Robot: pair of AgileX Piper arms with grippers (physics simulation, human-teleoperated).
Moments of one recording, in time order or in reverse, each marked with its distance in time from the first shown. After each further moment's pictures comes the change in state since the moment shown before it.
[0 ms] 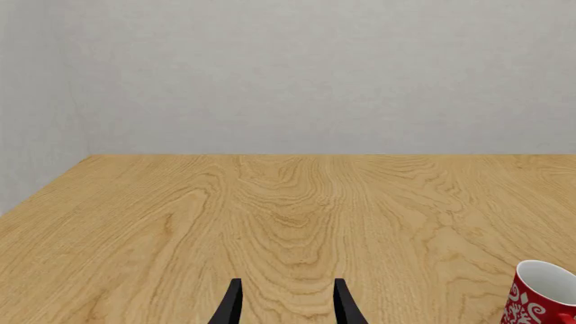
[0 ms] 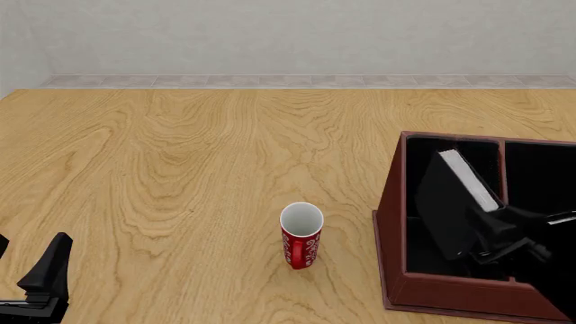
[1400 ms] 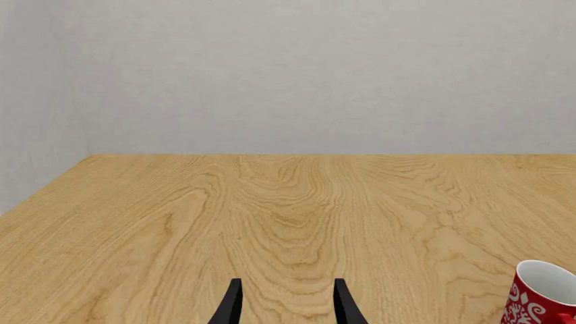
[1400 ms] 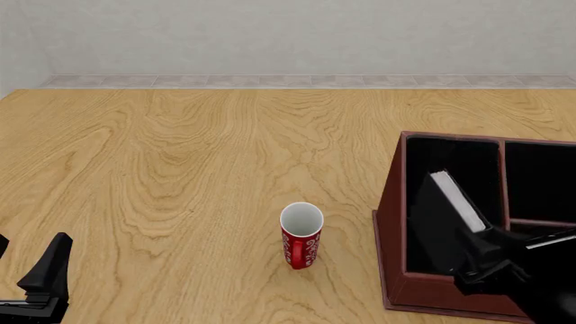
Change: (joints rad) left arm 0.000 0.000 0.000 0.000 0.000; right arm 0.005 0.047 0.135 -0.157 0.003
